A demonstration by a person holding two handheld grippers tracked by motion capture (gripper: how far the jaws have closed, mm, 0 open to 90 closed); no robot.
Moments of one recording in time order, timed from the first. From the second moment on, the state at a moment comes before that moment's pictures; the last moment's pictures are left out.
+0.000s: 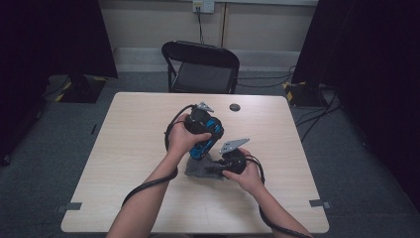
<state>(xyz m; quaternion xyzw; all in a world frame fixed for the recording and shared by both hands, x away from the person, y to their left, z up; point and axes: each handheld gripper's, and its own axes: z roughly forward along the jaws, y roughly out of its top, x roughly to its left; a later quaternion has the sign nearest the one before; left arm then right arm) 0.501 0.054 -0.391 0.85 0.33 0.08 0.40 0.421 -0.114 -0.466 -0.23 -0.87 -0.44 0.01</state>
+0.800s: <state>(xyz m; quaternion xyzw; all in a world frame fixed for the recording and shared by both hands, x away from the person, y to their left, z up) 0.491 0.087 -0.395 0.85 0.33 0.08 0.39 0.440 -0.176 -0.447 -0.29 -0.86 -0.43 -0.05</state>
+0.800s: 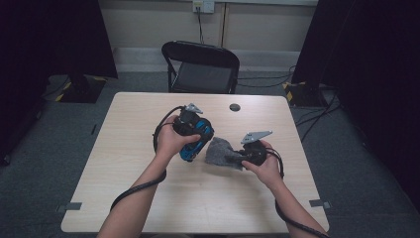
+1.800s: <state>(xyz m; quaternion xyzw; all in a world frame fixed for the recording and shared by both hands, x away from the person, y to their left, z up) 0.472 0.064 -0.414 0.87 0.30 0.05 0.38 0.457 -0.193 -0.416 -0.32 -0.83 -0.46 -0.08</state>
